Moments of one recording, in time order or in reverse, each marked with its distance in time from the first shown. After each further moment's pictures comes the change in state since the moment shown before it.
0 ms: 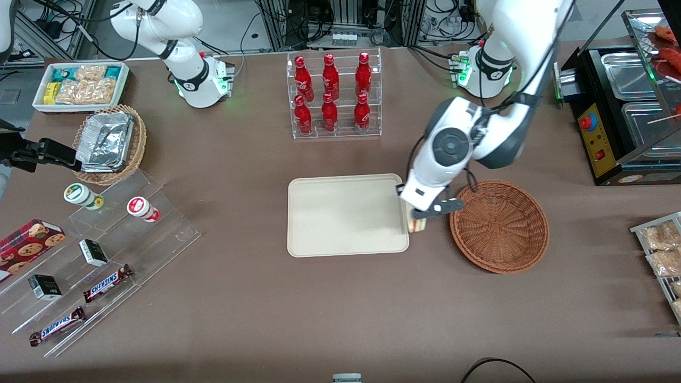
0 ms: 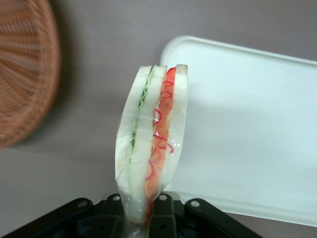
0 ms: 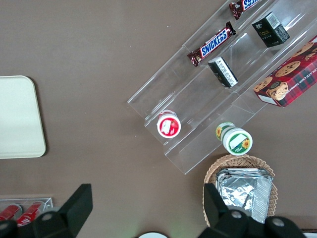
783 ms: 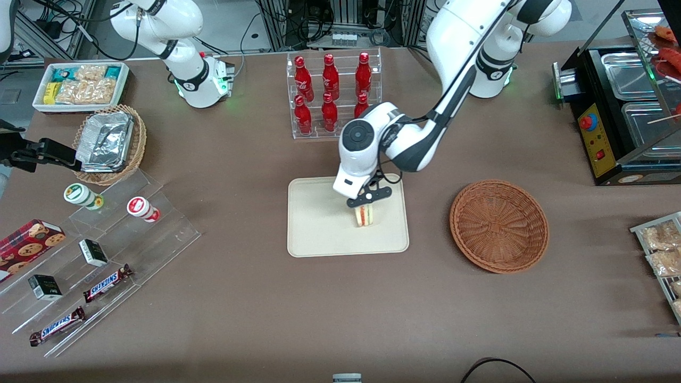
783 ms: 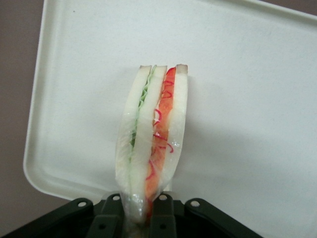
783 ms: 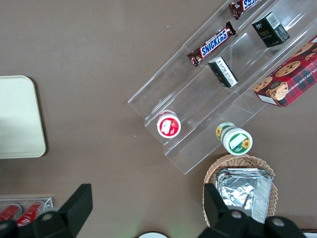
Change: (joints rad) arm -0.231 0.254 0.002 0.193 0.141 0.098 -0.379
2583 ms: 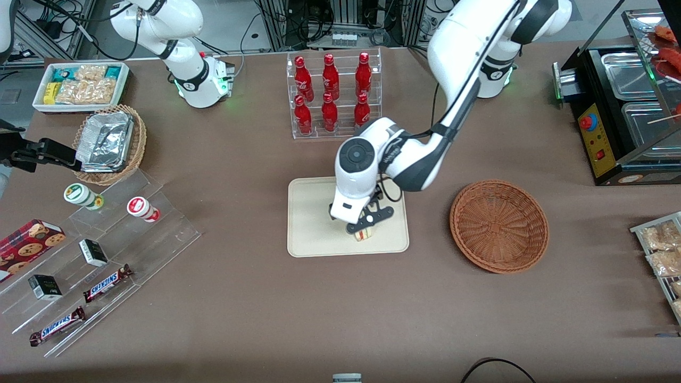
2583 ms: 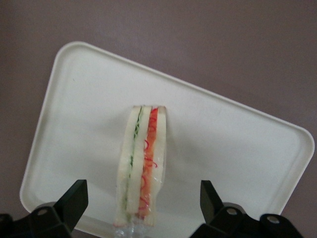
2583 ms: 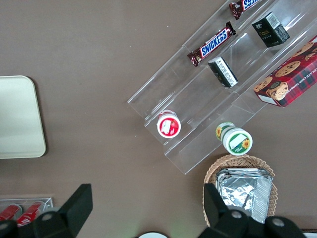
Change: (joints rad) arm 0.067 0.082 0.025 0.317 -0.033 -0.184 0.070
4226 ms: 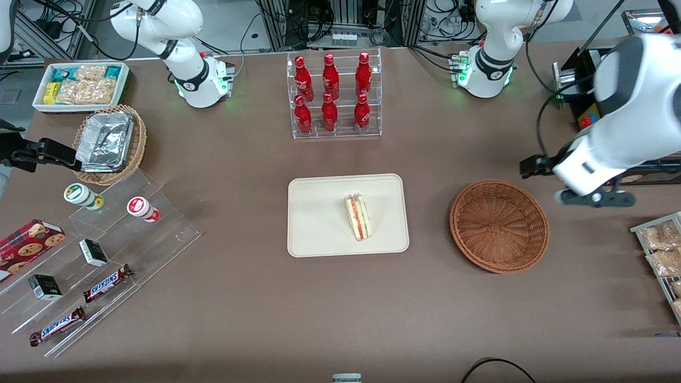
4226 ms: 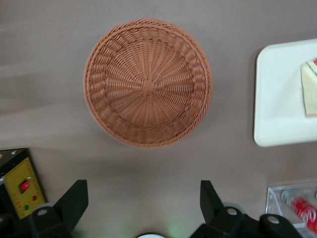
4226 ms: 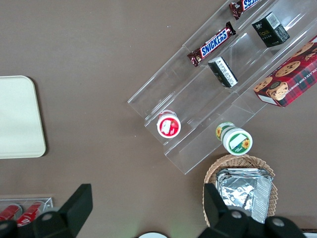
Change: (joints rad) arm 0.616 -0.615 0.025 -0.293 -0.088 -0.487 1.126
